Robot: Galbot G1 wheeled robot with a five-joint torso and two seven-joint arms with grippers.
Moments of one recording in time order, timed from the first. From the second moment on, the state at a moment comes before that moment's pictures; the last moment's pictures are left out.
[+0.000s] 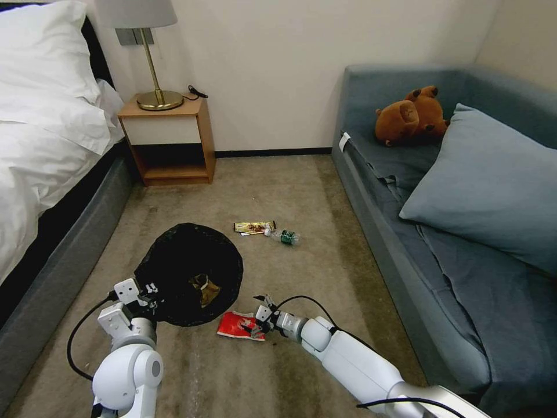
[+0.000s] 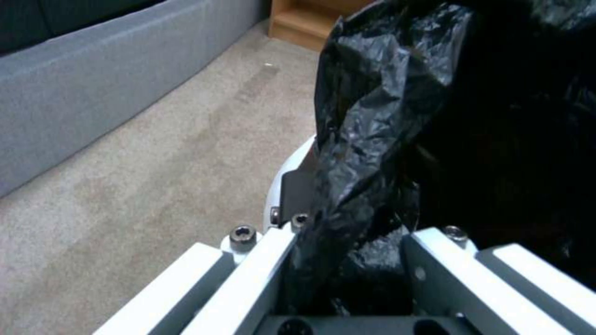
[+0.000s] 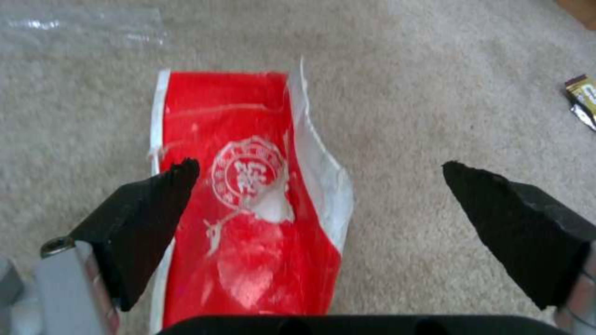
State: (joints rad) left arm 1.42 -1.56 -0.71 -2.07 -0.32 0.42 -0.29; right arm -0.65 1.46 -0.37 0.68 -0.10 0.32 -0.32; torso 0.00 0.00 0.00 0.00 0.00
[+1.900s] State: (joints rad) left arm 1.38 -1.53 -0.73 -2.02 -0.38 0.42 -0.30; right arm -0.70 1.41 -0.15 0.76 -0.12 0.38 -0.38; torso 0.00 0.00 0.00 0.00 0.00
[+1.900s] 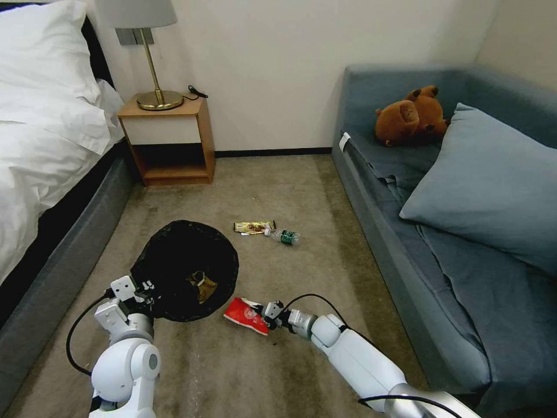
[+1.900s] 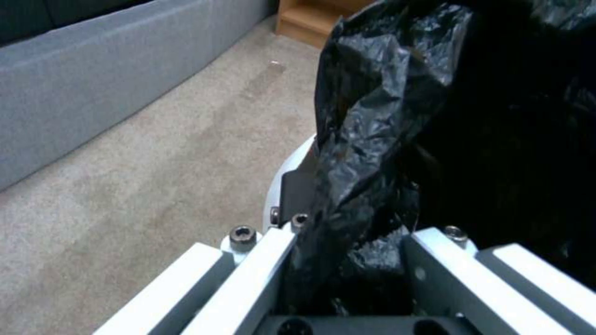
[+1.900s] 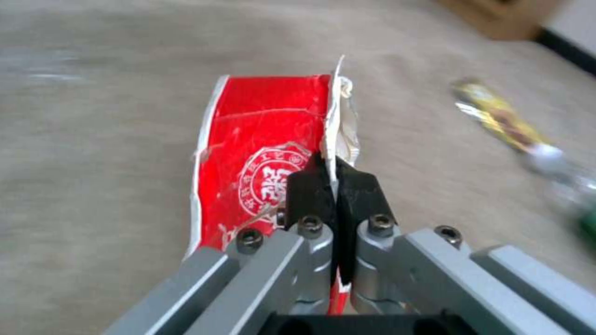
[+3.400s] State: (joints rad) left arm 1.34 -1.54 -0.69 -1.92 -0.40 0.41 -0.30; right arm -0.74 1.37 -0.32 1.50 0.20 0.23 0.05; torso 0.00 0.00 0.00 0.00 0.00
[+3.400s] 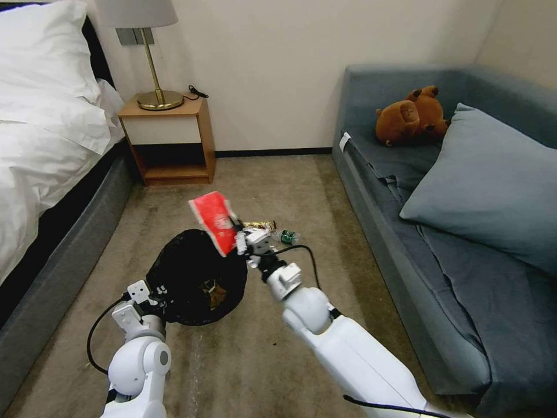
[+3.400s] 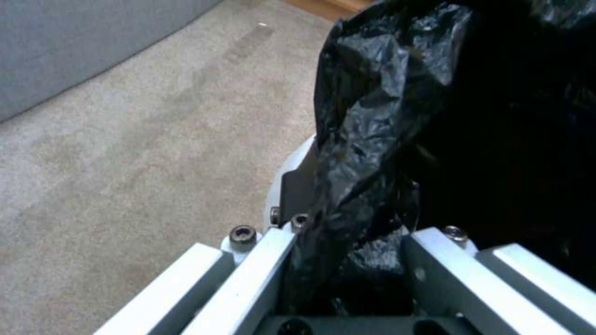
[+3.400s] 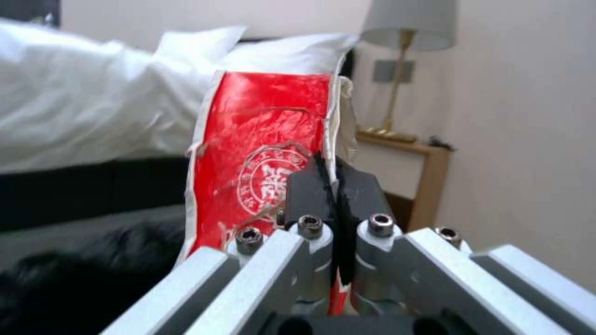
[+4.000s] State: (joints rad) left arm 1.36 -1.57 -0.68 -1.93 -0.38 0.40 -0.30; right arm -0.79 1.40 -0.37 1.34 0.10 0.27 0.04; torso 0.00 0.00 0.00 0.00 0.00
